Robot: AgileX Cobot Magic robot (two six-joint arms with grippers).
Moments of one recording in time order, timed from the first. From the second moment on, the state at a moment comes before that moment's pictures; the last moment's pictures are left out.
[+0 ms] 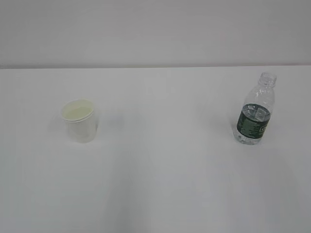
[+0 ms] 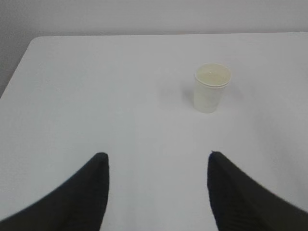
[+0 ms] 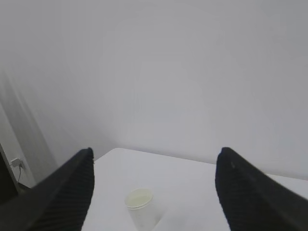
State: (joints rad) left arm -0.15 0.02 -0.56 0.06 1.01 -0.12; right arm 0.04 0.40 -0.59 -1.86 -0.55 2.08
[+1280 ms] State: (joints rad) left arm -0.15 0.02 -0.56 0.06 0.91 -0.12; right arm 0.04 0.40 -0.60 -1.86 -0.55 2.04
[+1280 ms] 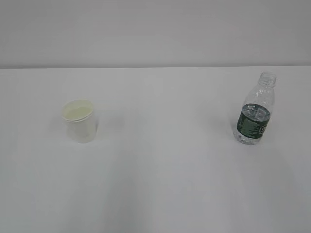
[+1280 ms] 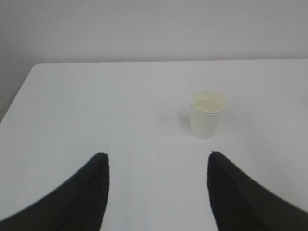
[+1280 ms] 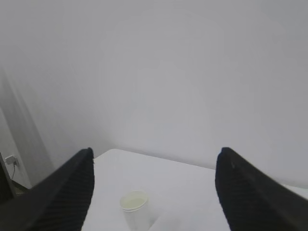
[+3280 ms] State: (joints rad) left arm -0.15 0.02 -0.56 0.04 0.86 -0.12; right arm 0.04 0.40 -0.61 -0.90 0.00 0.91
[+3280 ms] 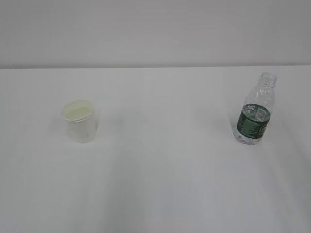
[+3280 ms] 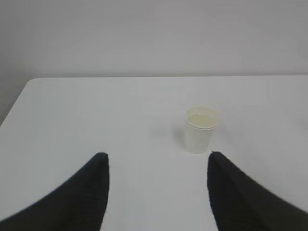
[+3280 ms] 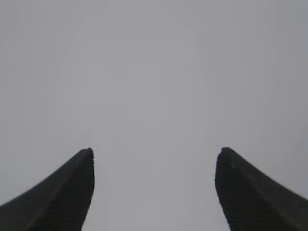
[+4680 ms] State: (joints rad) left arm -0.15 0.02 -0.56 0.02 0.86 -0.12; right arm 0.04 0.33 -0.61 0.05 0.82 -0.26
